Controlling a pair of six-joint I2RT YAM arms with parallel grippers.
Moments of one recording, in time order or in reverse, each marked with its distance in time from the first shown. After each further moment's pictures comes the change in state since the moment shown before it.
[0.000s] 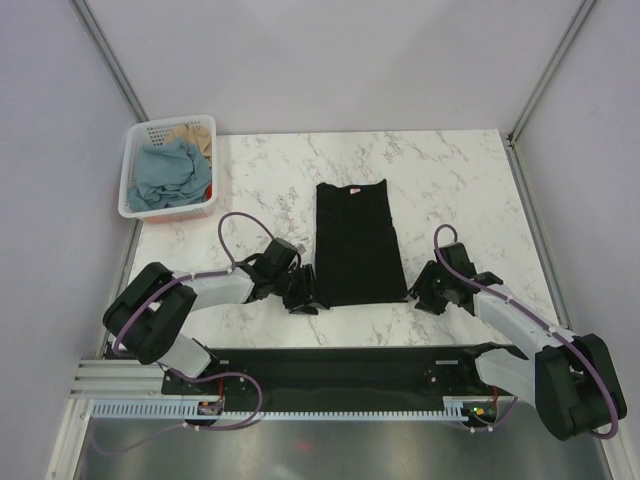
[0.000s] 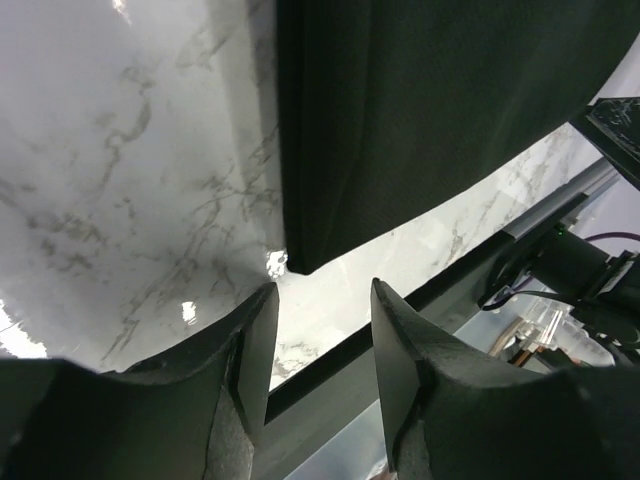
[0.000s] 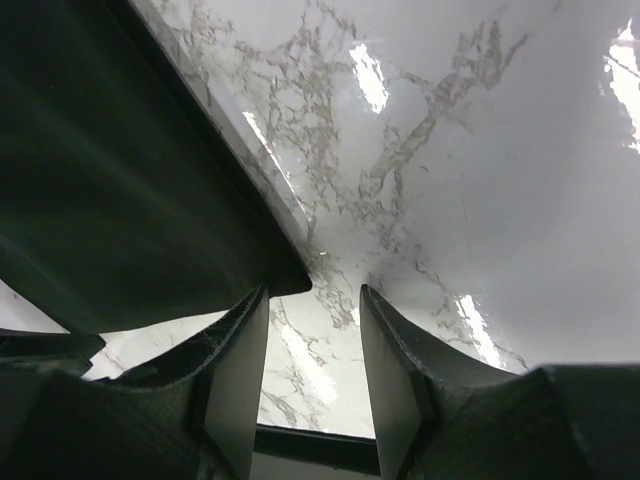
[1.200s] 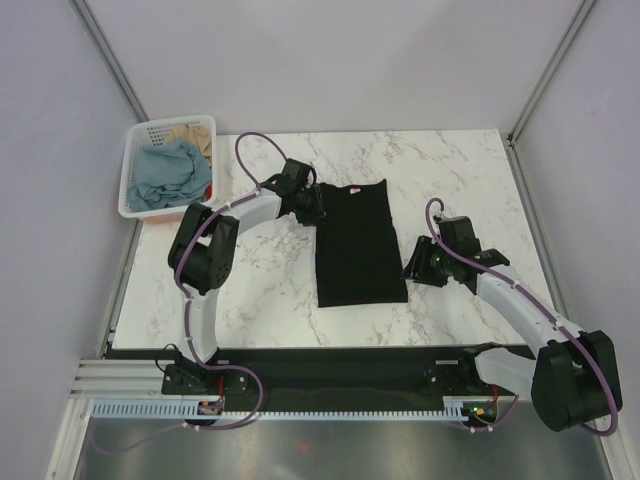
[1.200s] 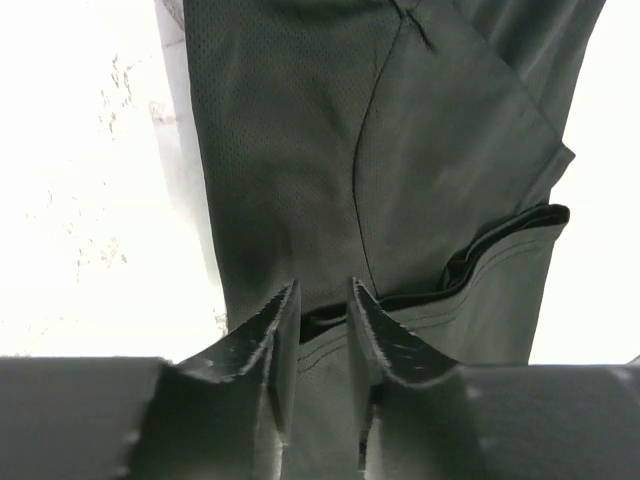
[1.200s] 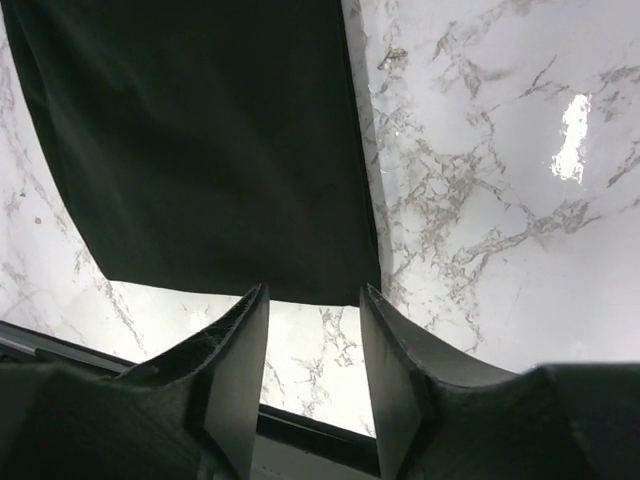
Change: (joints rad) left arm 0.203 0.576 0.866 -0.213 -0.167 0.279; right arm -0.032 0.048 0.217 -0.050 -0.100 -0.346
